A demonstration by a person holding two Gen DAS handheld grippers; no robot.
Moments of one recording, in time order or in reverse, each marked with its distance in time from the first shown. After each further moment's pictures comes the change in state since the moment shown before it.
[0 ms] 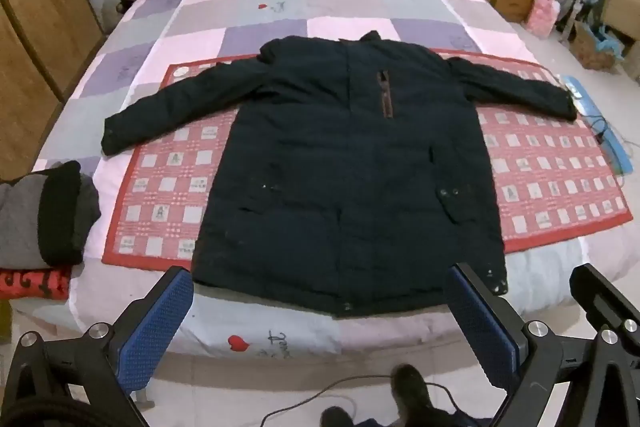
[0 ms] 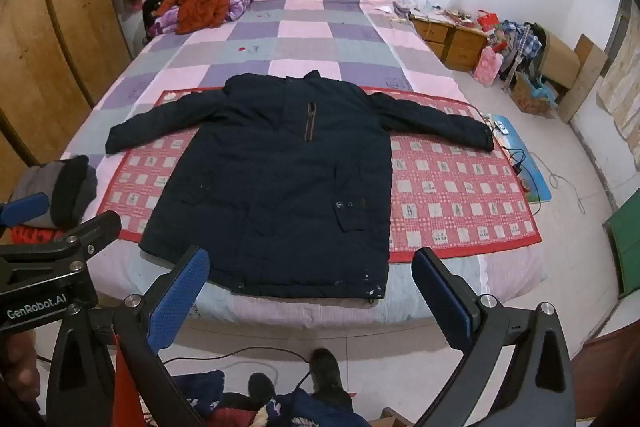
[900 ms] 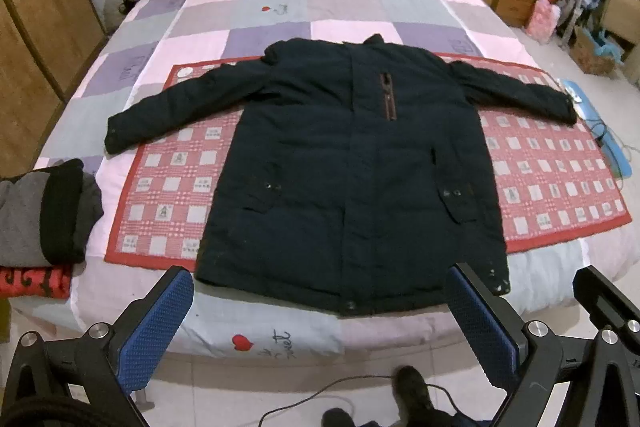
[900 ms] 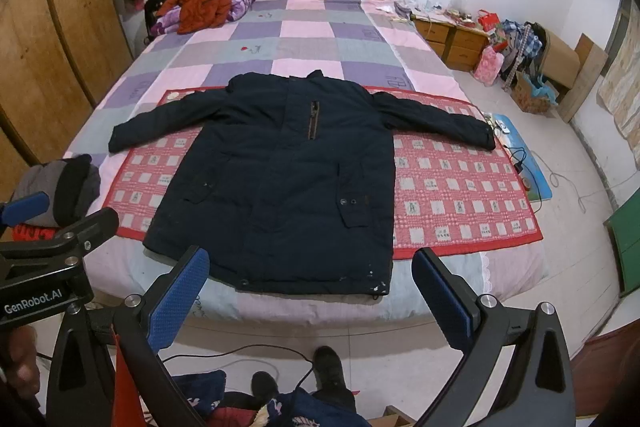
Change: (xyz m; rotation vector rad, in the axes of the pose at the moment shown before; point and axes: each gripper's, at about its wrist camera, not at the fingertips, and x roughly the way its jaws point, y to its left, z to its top) left arm -0.007 0.005 0.002 -0.001 -0.014 -0.007; right arm 0.000 0.005 -0.001 0.001 -0.008 0.001
